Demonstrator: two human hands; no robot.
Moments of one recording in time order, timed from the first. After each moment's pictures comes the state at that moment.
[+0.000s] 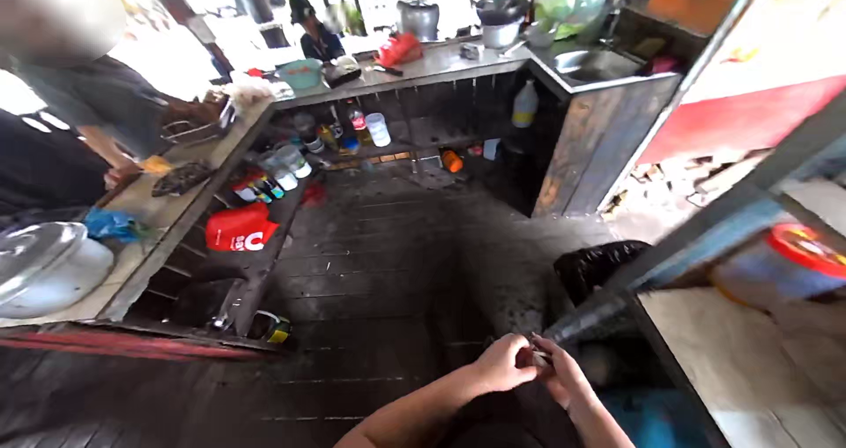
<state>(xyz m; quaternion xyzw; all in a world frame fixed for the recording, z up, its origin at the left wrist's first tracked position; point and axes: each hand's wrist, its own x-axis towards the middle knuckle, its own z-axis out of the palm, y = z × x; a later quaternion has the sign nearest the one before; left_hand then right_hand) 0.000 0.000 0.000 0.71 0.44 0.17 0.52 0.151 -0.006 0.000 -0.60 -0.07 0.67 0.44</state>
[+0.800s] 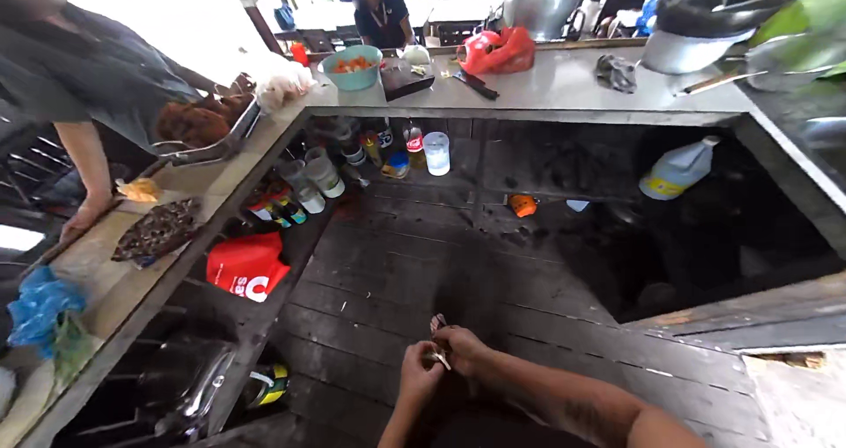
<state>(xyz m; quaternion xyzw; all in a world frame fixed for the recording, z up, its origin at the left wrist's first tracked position) -0.337 0.430 0.007 0.26 0.75 0.40 0.45 -0.259 0.544 -0.003 -0.51 -0.25 0.82 0.03</state>
